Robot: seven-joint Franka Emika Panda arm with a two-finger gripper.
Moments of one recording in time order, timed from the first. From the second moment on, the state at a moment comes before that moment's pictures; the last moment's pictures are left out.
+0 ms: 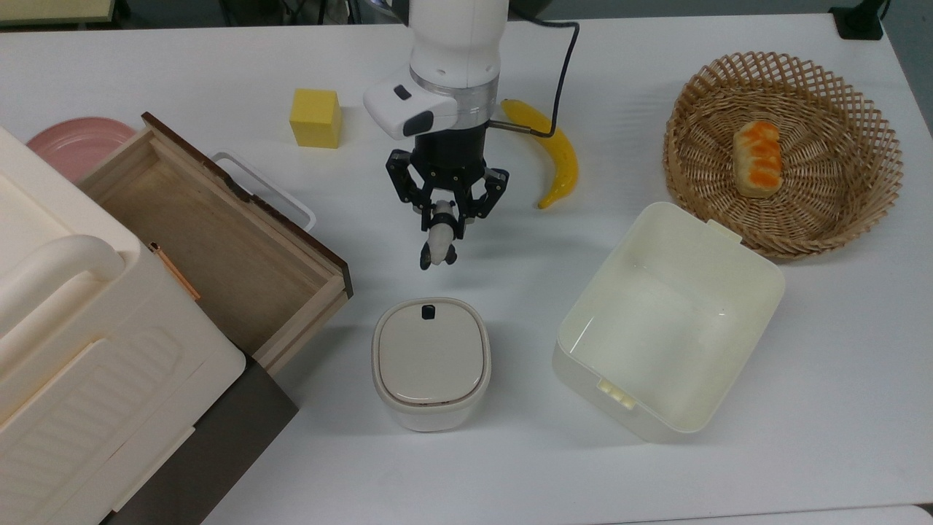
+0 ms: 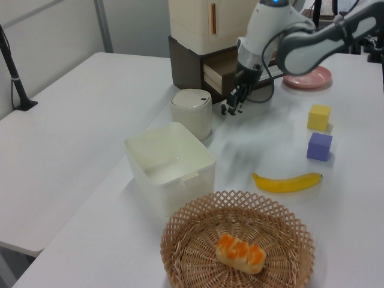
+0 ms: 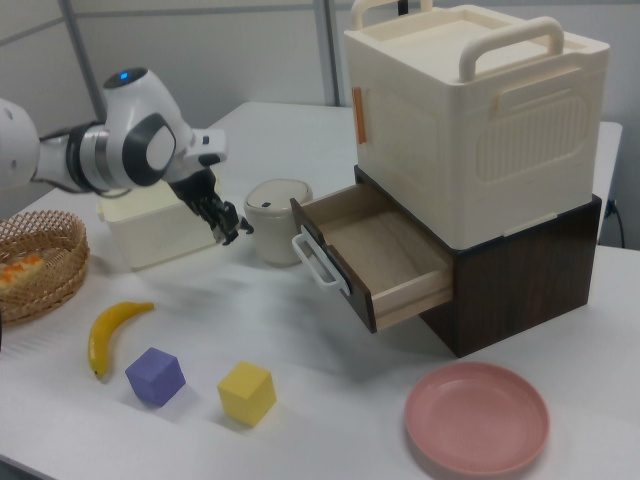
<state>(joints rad) 0.15 0.22 0.01 -1.86 -0.15 2.38 0.47</state>
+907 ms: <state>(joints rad) -0.11 0.22 -0.01 -1.56 0.15 2.04 0.28</state>
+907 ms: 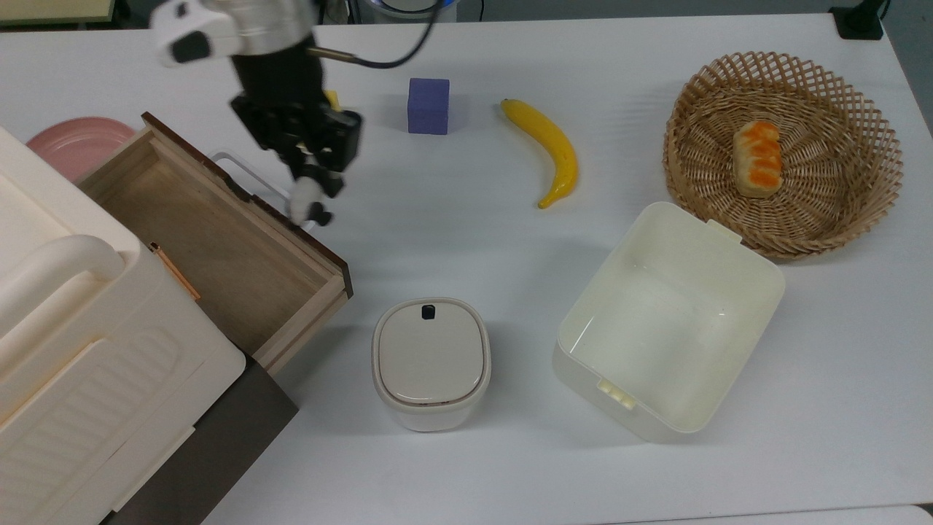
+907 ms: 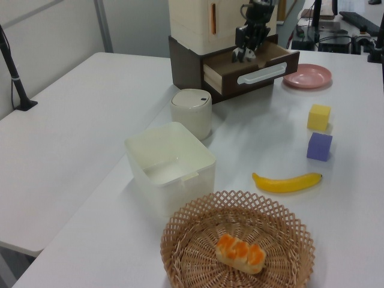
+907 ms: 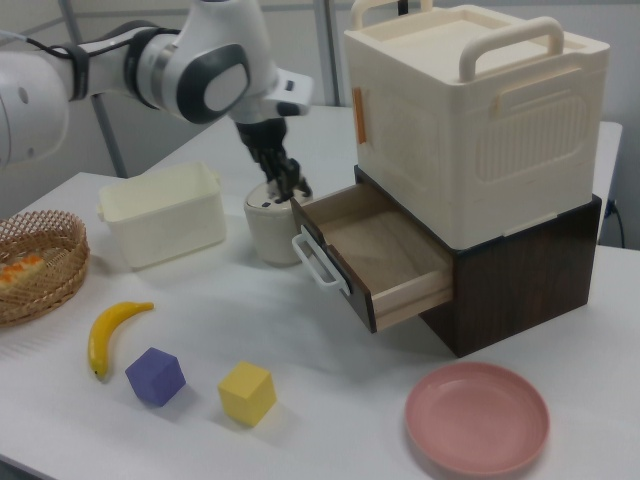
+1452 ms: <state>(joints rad) -0.27 0.29 -0.01 -1.56 0.15 2.14 0.21</state>
